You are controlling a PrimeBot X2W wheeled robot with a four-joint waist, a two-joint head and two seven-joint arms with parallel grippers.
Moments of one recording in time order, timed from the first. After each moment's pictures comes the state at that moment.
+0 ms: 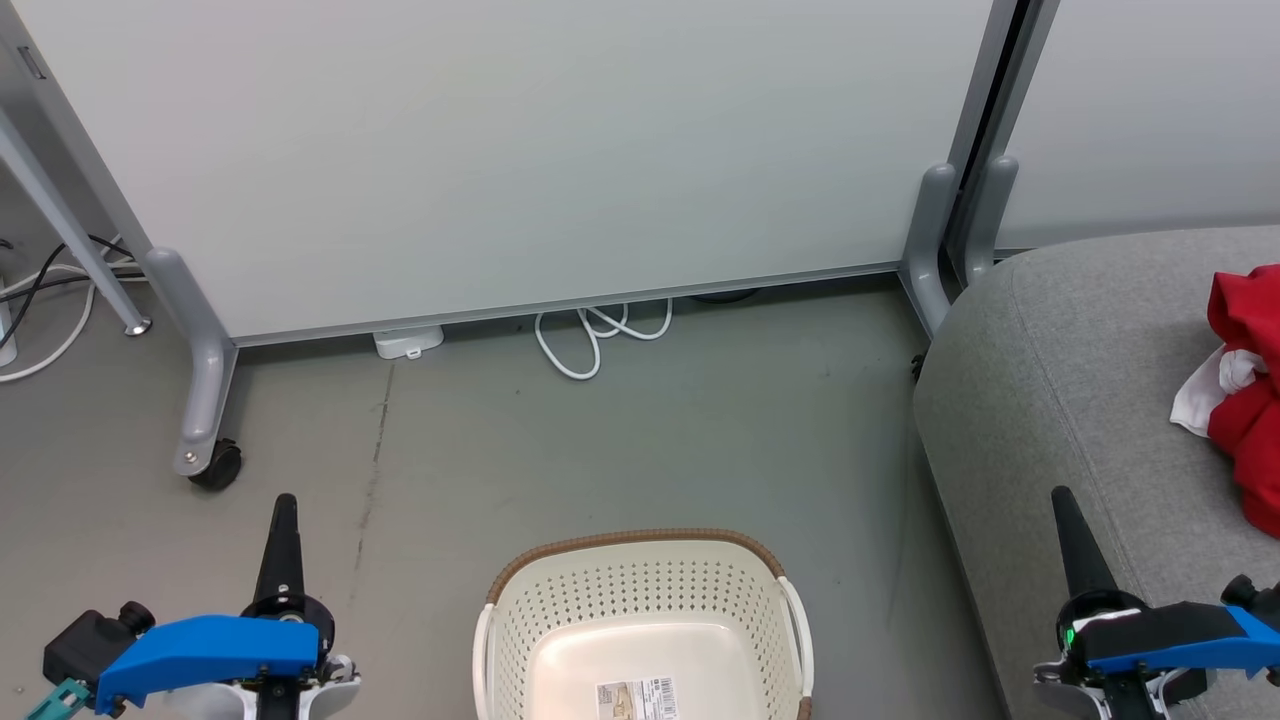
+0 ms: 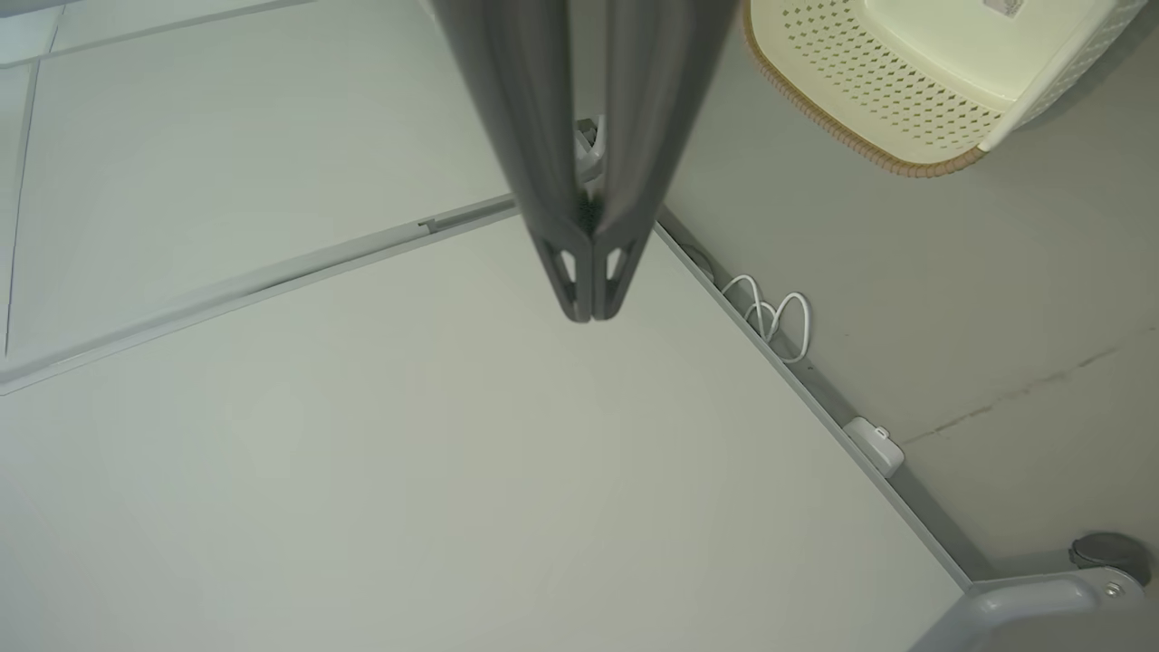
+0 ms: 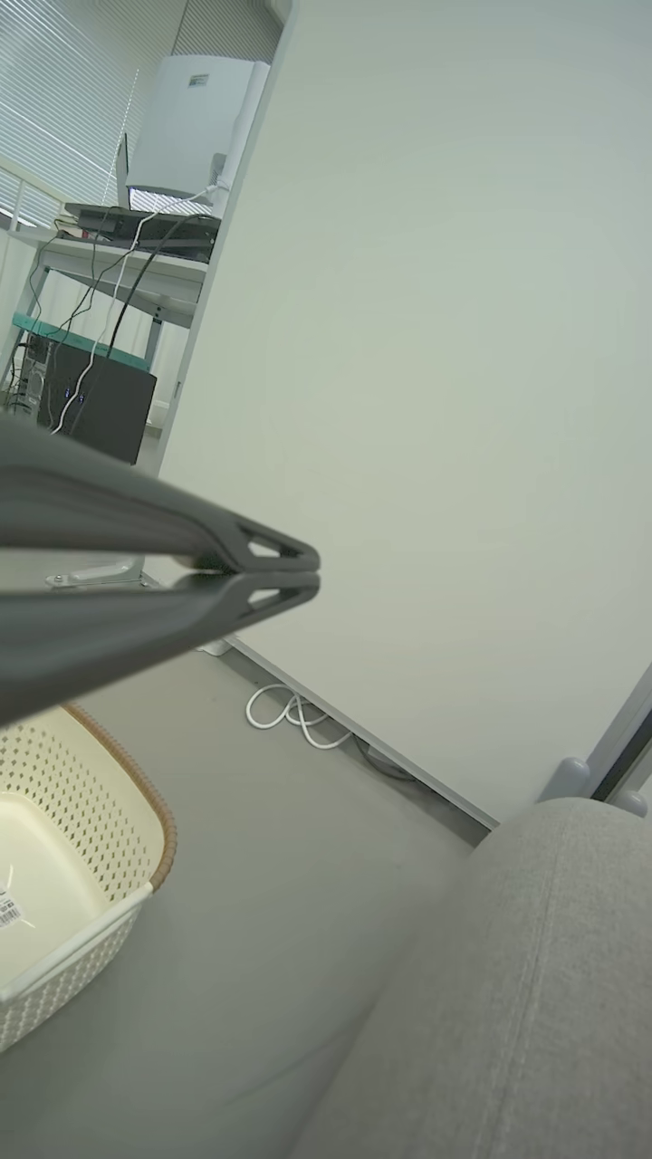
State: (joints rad) left arm -0.07 0.05 0.07 0.26 -1.15 -0.13 0.00; right arm -0.08 -0.05 -0.10 0.27 1.13 0.13 0.00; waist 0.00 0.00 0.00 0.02
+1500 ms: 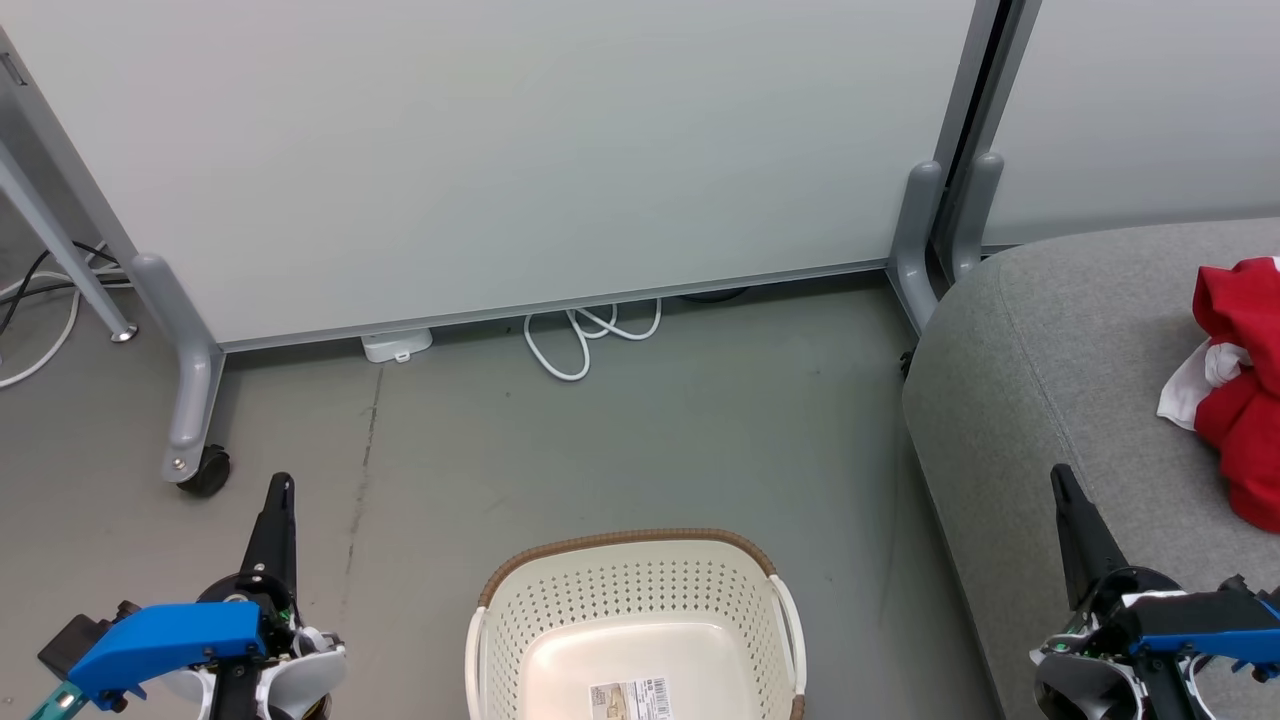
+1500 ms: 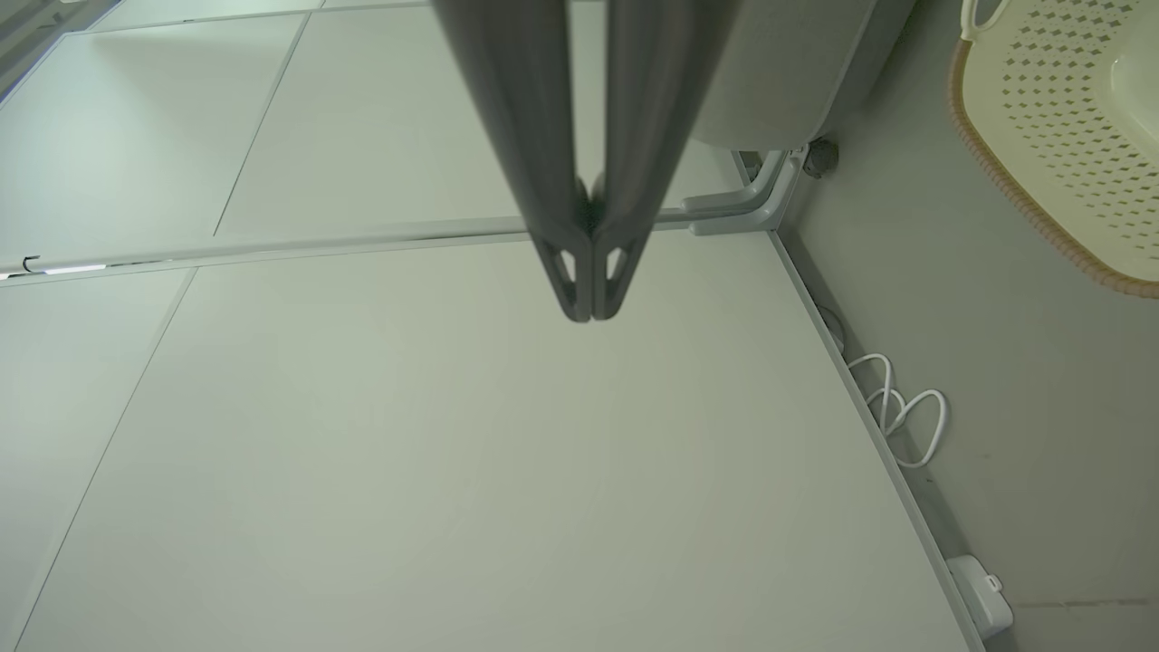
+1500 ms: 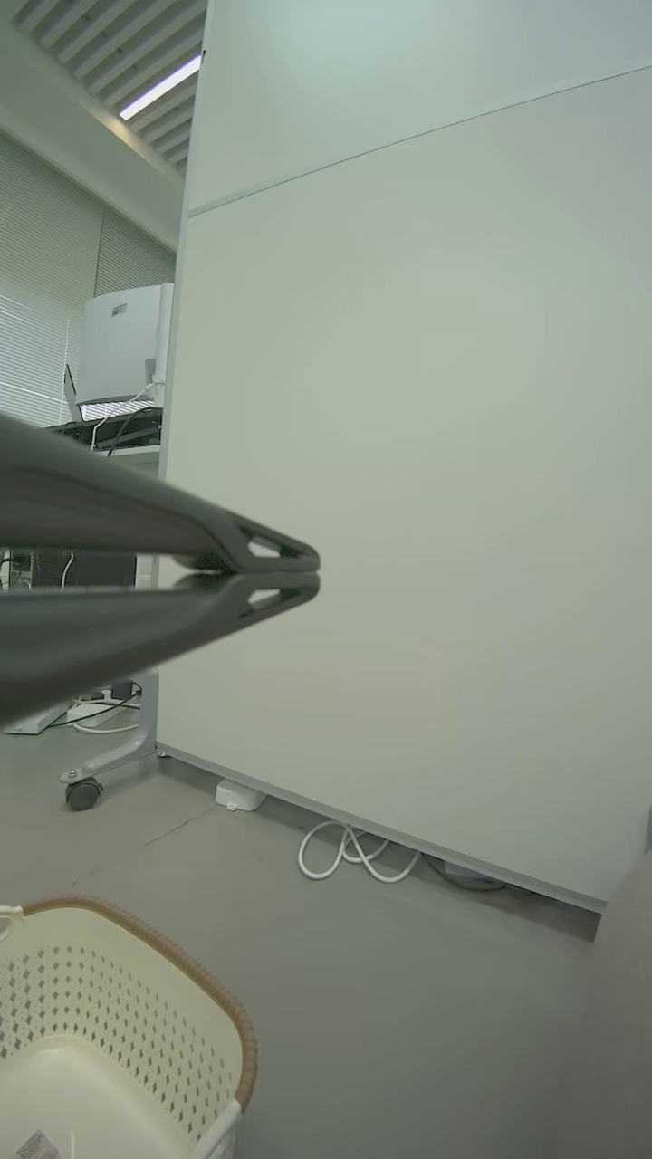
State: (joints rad) left arm -0.10 0.05 0.11 0.25 -1.53 -0.13 0.10; right arm -0.10 -0.05 -0.11 0.25 1.53 0.13 0.10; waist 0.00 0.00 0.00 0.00
